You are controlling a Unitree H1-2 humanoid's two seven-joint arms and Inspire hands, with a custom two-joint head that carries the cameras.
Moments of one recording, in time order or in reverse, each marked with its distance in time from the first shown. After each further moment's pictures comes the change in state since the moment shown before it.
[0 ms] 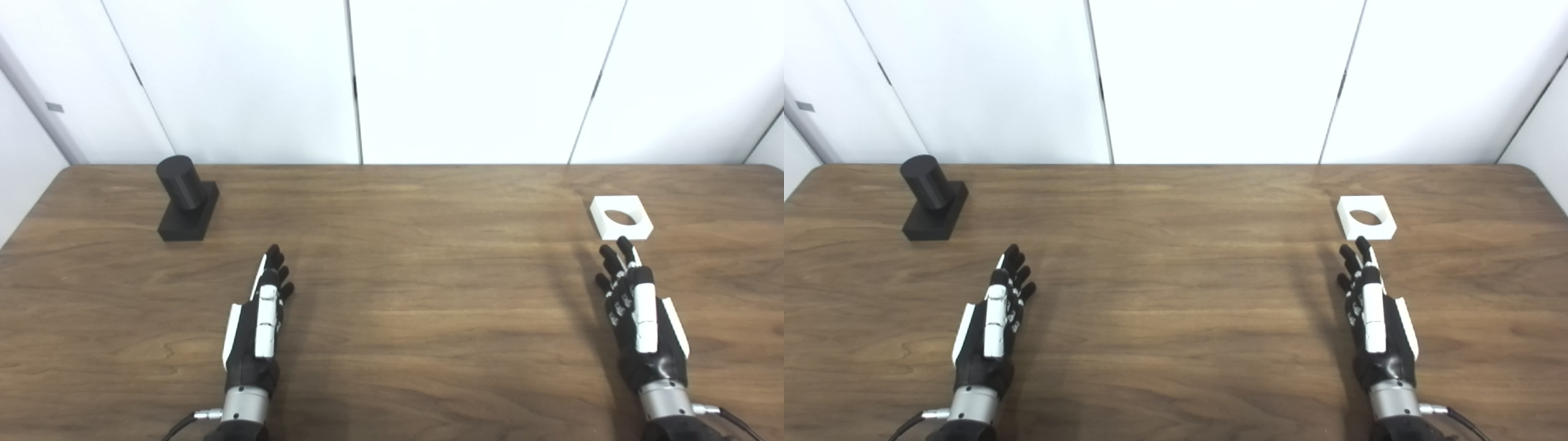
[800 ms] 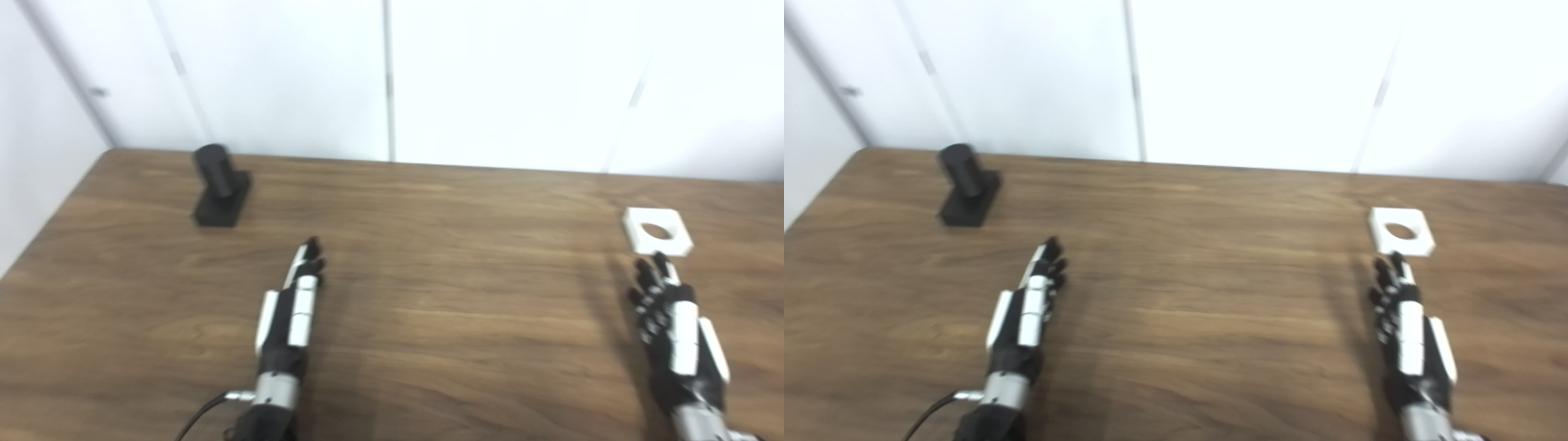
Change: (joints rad) left arm 0.007 -0.012 -0.051 0.002 0.062 -0.008 0.031; right arm 0.002 -0.031 -0.021 0.015 0.045 -0.007 0.048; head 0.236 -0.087
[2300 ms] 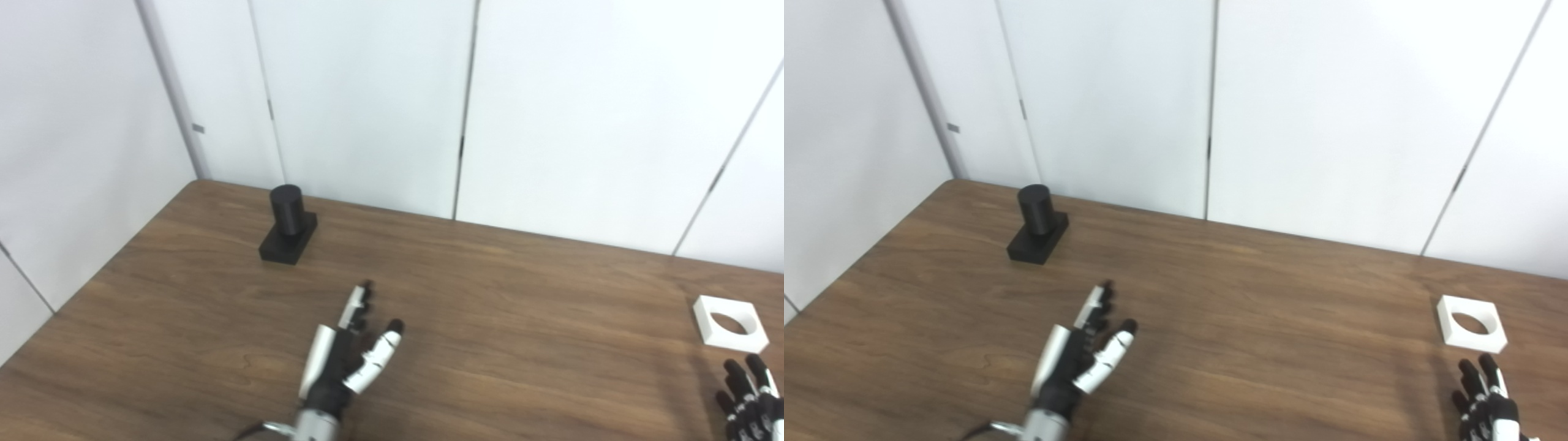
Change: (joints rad) left arm 0.001 0.038 0.038 -0.152 0.314 0.147 0.050; right arm 0.006 -0.042 0.002 0.022 0.020 -0.026 0.026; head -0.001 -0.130
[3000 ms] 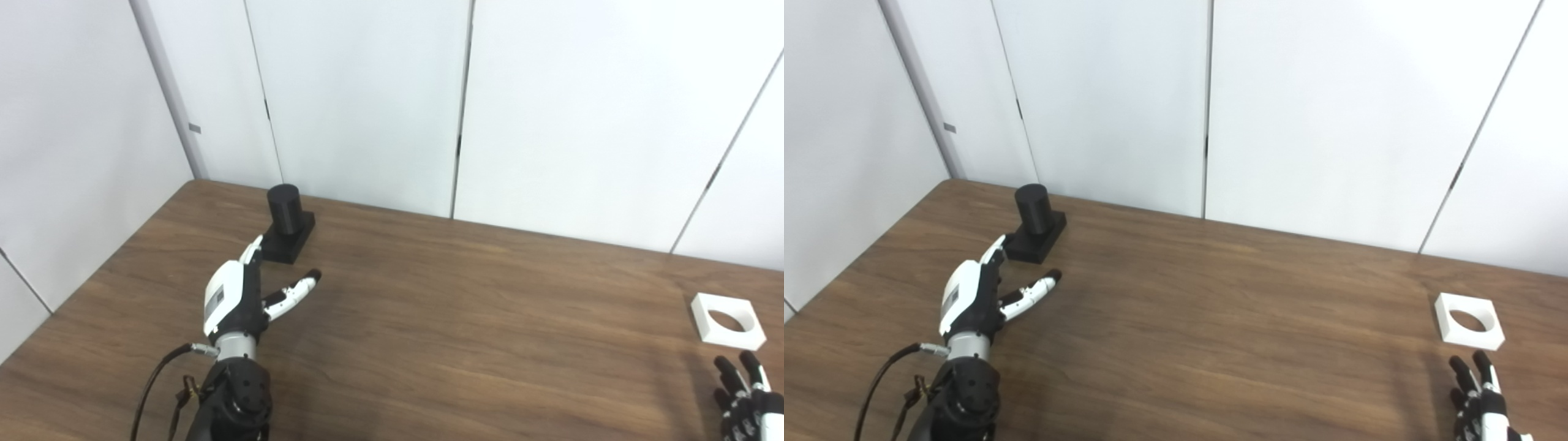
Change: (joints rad) left arm -0.246 0.200 0.118 0.270 0.296 0.253 0.062; right arm 0.011 0.016 0.020 -0.022 -0.030 0.005 -0.042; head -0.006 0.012
